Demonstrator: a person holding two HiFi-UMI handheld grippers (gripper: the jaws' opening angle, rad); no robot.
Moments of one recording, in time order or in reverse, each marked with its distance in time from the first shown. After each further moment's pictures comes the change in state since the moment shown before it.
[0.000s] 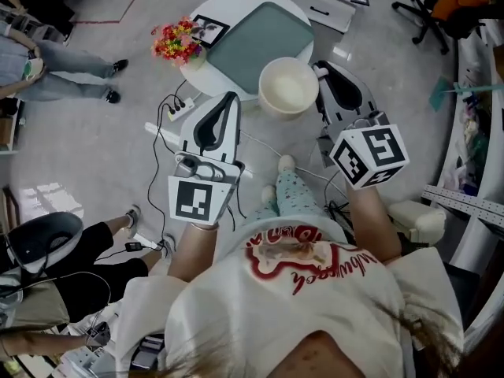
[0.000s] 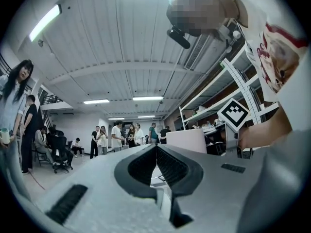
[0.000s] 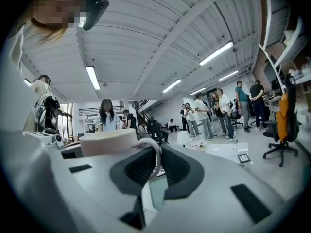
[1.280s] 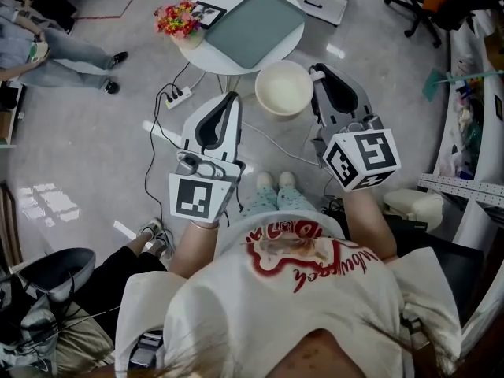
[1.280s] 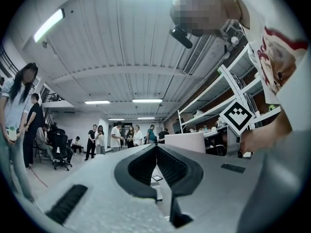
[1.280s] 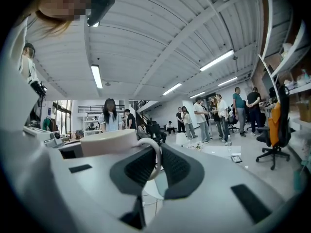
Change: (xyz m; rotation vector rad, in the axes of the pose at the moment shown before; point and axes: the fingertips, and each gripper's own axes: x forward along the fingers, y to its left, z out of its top) left arm -0.075 -0.065 0.024 -0.035 -0.013 0.001; right arm -0.094 0.048 -0.006 -0.045 -0.015 -0.032
